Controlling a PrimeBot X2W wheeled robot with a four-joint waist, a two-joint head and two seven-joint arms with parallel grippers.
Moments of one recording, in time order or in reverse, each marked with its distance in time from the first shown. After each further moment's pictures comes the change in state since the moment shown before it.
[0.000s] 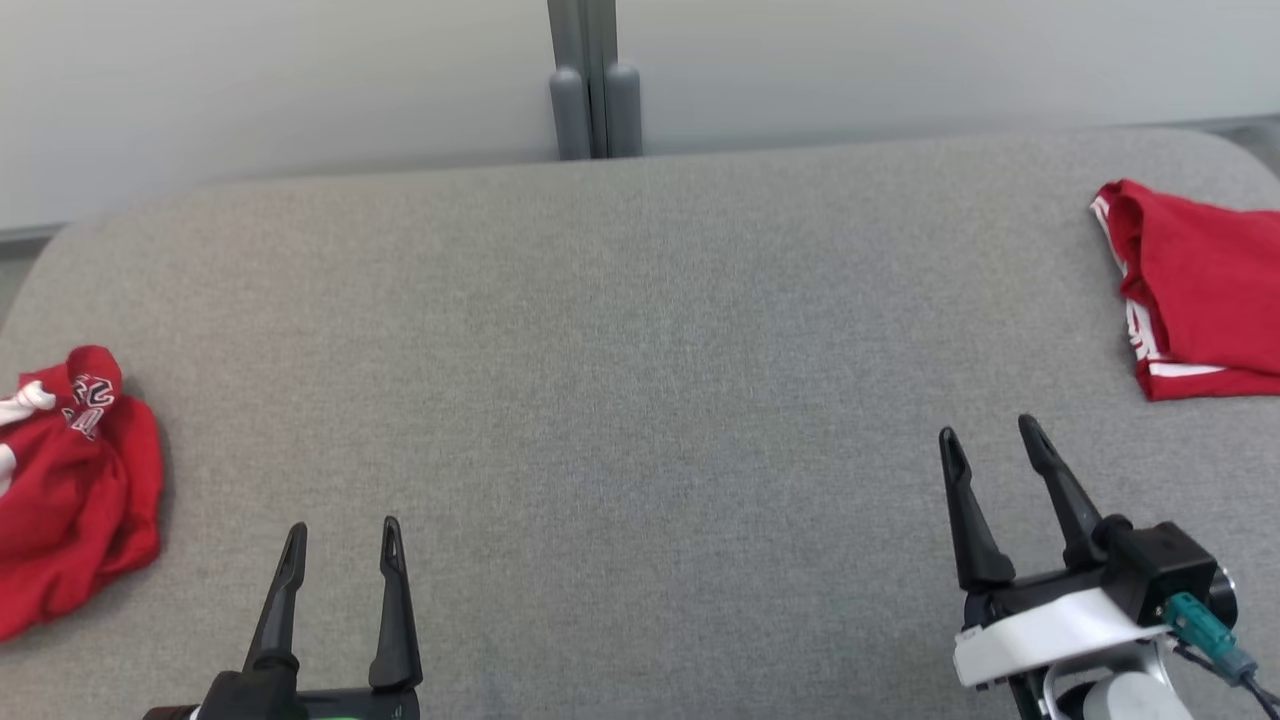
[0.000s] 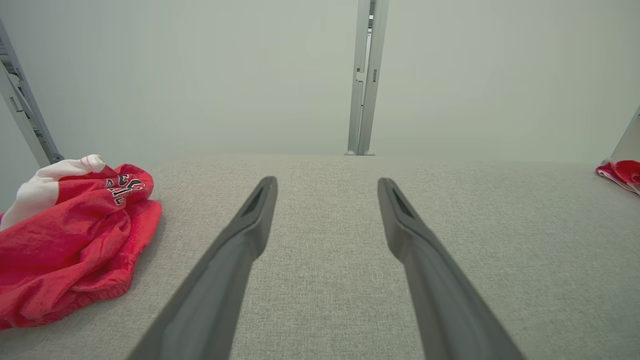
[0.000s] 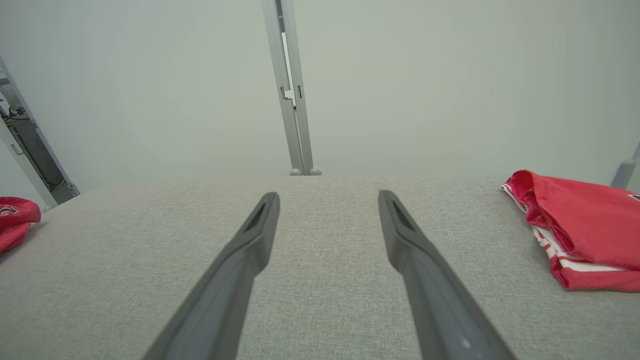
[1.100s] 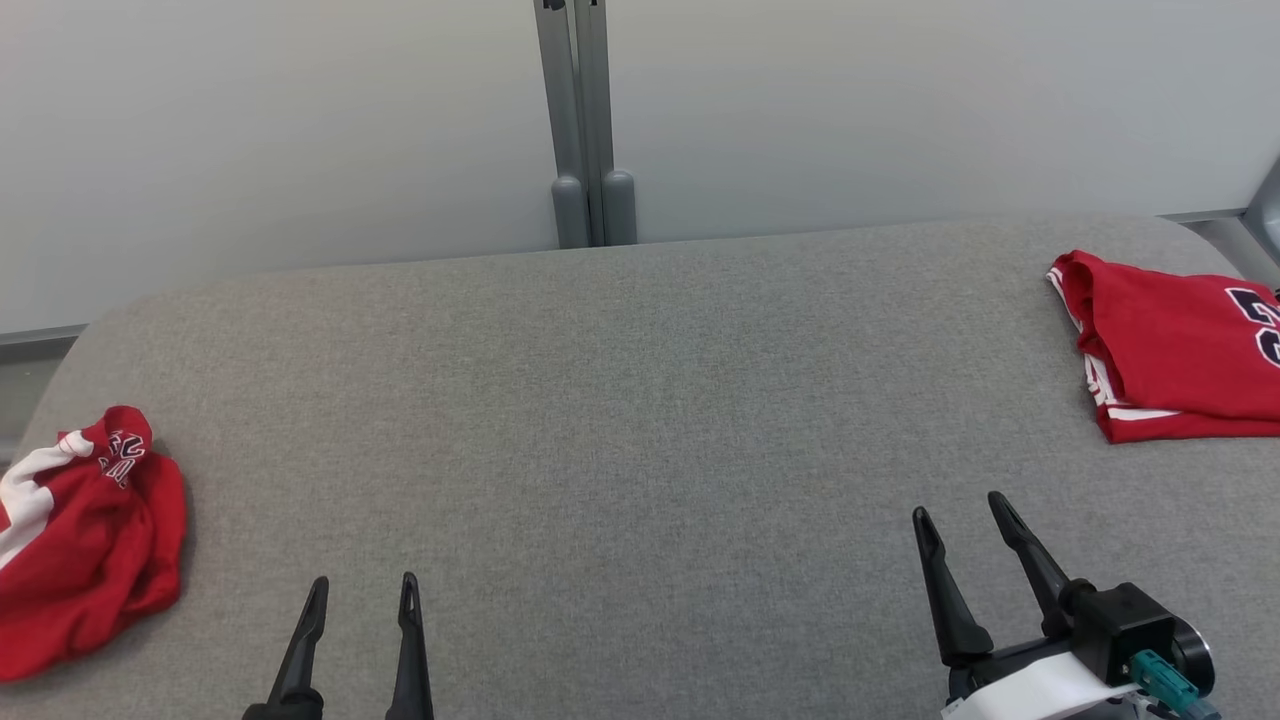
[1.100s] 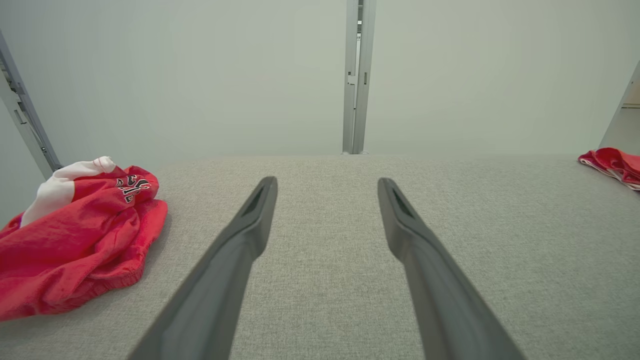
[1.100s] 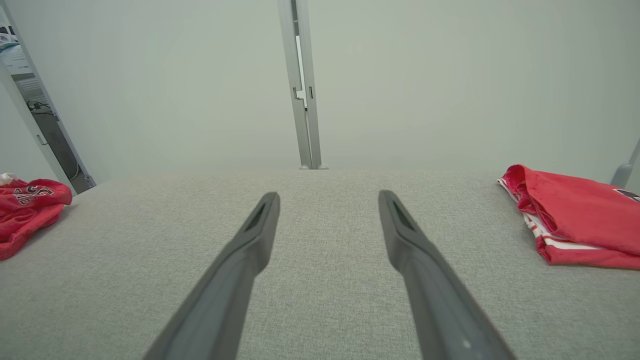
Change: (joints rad) left arm 0.052 -0.001 -0.003 0.069 0.026 -0.002 0.000; right arm 0.095 -0.009 0.051 0.031 -0.009 0.000 0.000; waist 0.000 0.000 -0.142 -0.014
